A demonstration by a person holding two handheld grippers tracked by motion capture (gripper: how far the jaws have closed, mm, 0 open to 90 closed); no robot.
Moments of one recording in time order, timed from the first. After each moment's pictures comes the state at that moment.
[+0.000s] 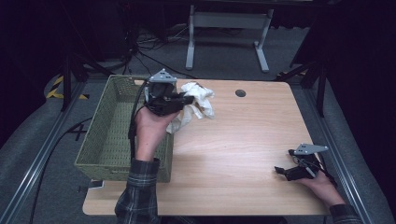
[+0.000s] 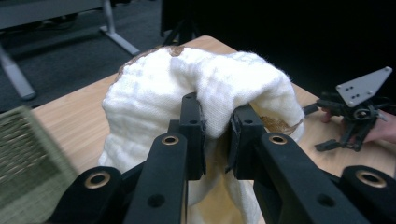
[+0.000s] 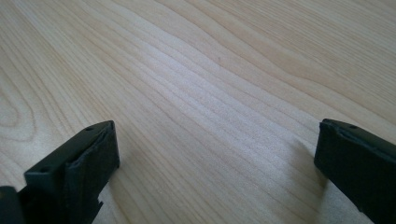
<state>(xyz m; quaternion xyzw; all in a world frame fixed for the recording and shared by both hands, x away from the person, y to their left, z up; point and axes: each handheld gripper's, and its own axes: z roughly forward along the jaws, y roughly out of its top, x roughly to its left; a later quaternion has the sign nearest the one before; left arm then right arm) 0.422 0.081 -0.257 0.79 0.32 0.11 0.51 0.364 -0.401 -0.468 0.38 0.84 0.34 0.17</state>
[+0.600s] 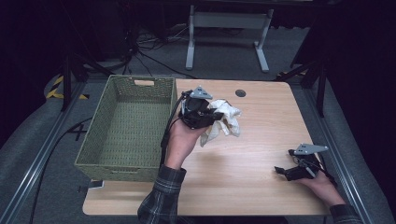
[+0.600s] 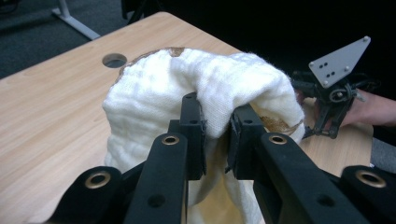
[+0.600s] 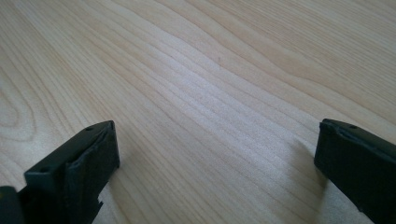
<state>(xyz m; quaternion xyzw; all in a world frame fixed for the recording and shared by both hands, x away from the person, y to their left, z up) 0.419 0.008 -0.300 0.82 0.29 0.06 0.49 0.364 -0.401 -0.468 0.38 0.84 0.34 0.17</state>
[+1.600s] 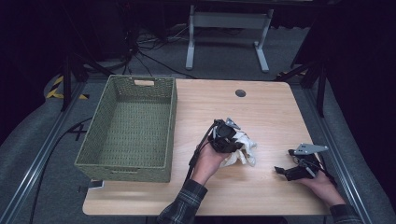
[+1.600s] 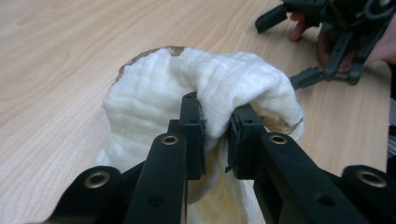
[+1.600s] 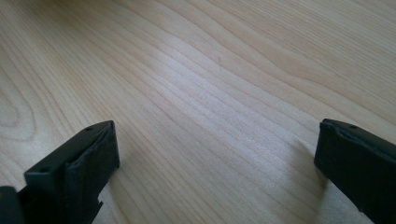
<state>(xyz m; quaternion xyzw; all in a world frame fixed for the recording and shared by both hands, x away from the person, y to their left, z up) 0.414 -0.073 -0.398 0.87 0.27 0.00 0.41 0.364 -0.401 -0.468 0.37 0.84 0.35 0.17</state>
